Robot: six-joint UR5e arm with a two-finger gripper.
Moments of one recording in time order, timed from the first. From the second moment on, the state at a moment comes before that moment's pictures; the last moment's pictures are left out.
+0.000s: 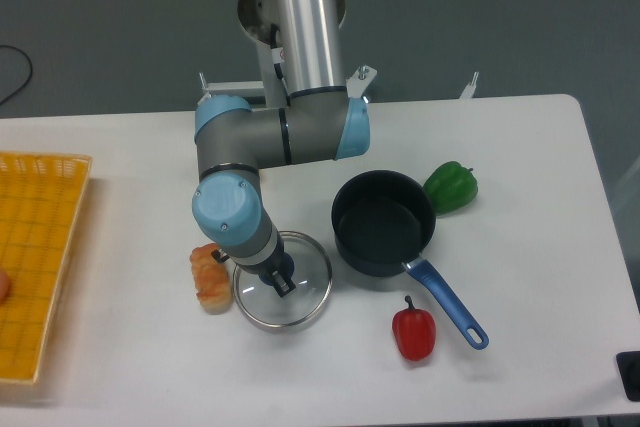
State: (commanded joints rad) arm 2.20 -2.10 -1.57 -1.12 1.69 1.11
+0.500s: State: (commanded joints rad) arm 2.19 -2.11 -1.57 -1.12 1.69 1.11
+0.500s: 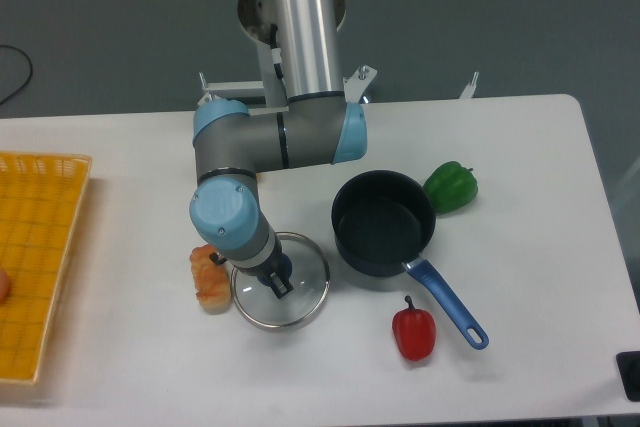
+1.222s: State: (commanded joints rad) arm 2.19 -2.12 -1.57 -1.12 1.71 1.11
